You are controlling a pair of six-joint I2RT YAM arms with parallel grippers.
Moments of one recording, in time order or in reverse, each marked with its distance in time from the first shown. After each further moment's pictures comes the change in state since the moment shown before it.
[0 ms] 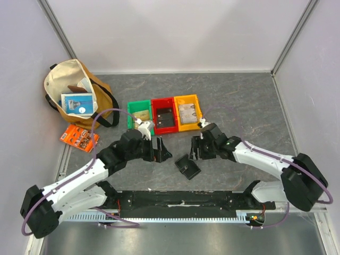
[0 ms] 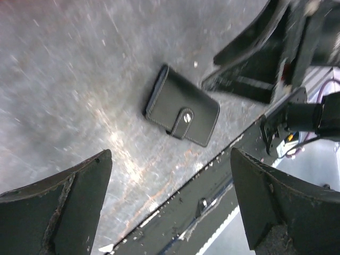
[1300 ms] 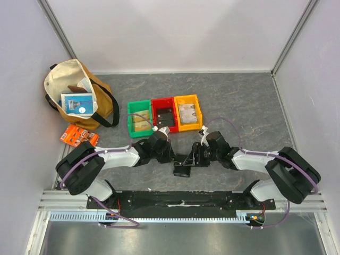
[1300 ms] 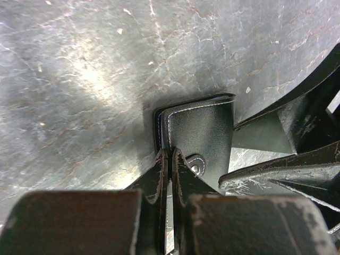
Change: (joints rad) left arm -0.142 0.607 0.014 0.347 -0.074 -0.294; right arm -0.051 0.047 -0.272 0.483 -0.289 0.197
